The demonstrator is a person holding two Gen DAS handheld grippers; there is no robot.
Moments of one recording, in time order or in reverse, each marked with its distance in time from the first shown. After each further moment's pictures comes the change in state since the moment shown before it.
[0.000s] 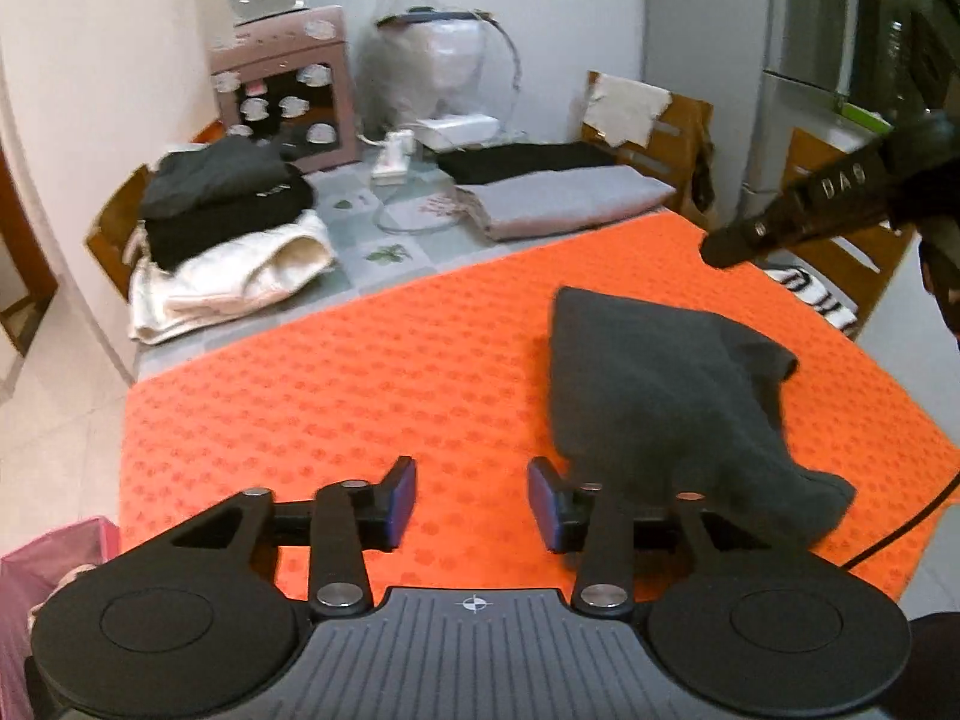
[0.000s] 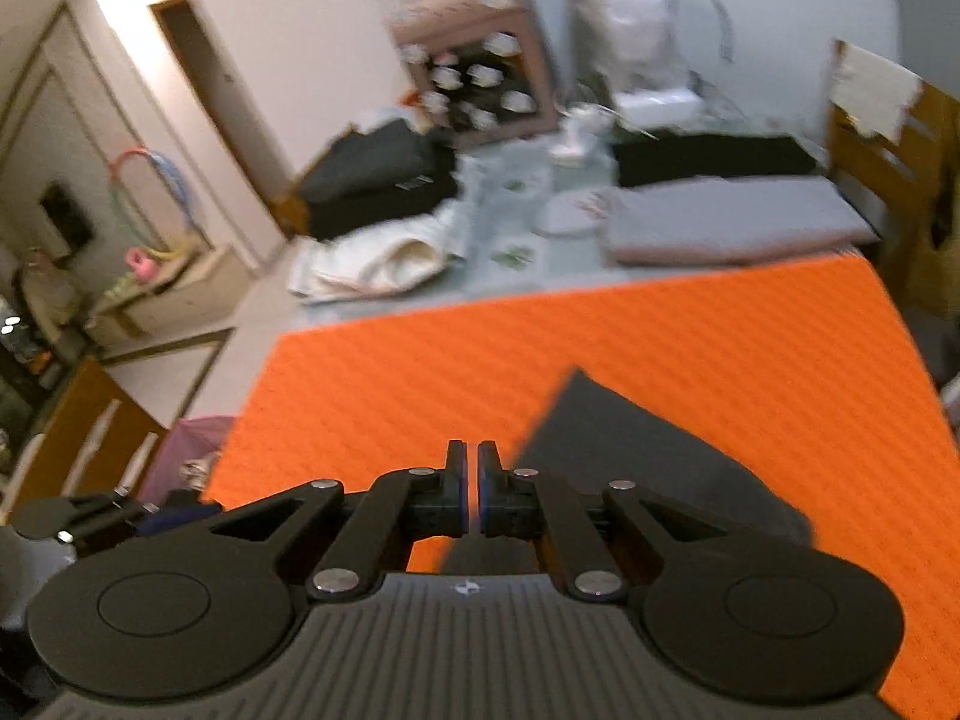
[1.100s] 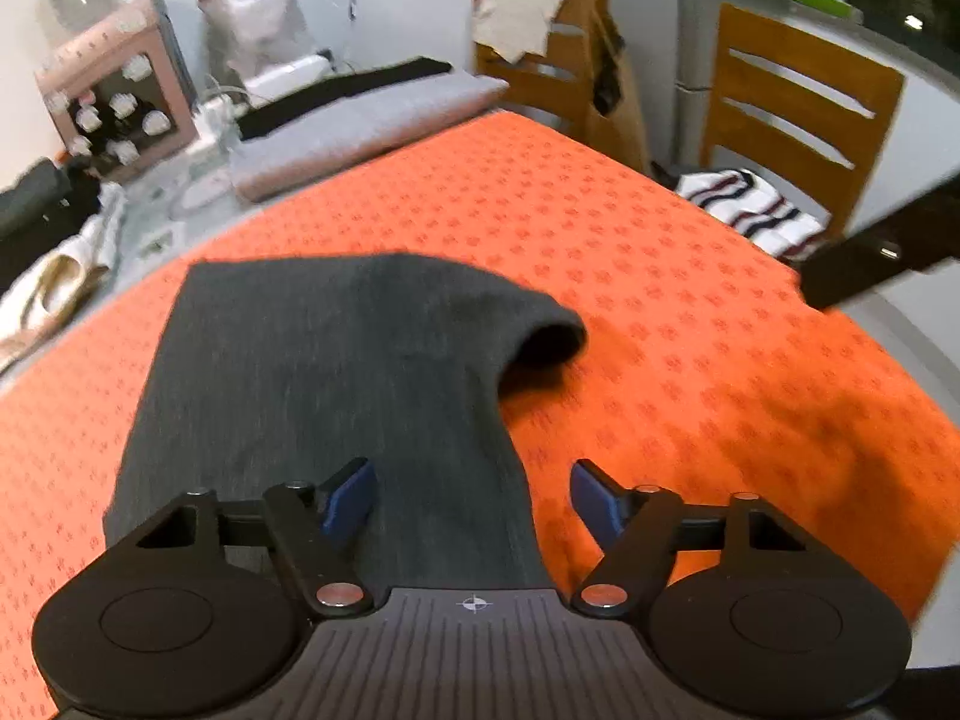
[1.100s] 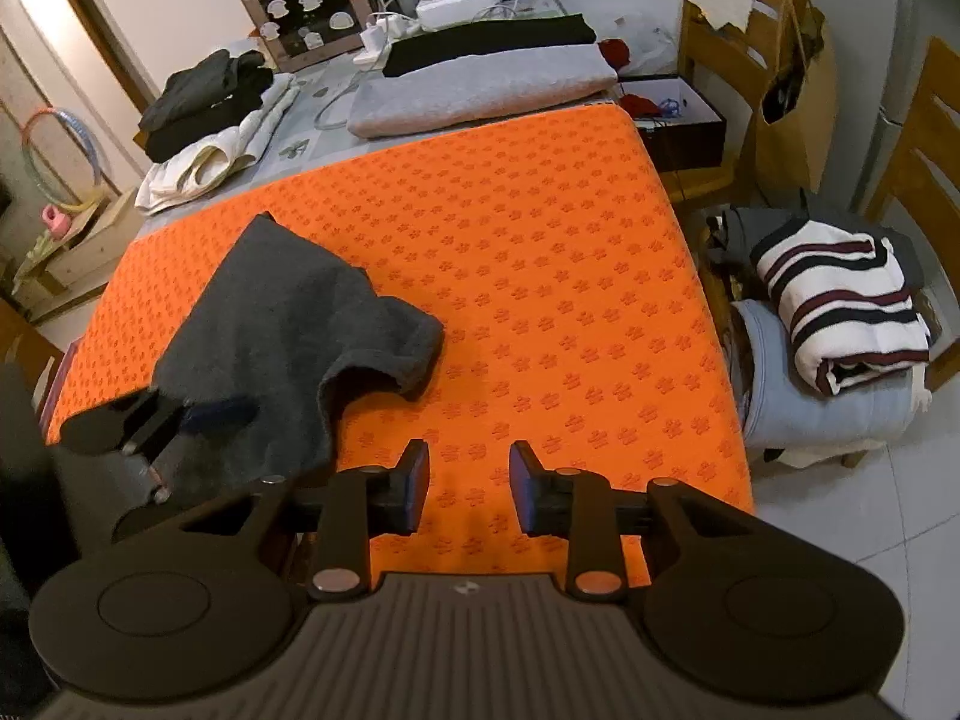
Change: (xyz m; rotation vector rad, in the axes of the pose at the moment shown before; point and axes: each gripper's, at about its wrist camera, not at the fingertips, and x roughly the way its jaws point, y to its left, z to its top) left arm 0.151 -0.239 0.009 0.123 0.097 0.070; right arm -0.076 -0.217 -0.080 0.046 0.160 -0.129
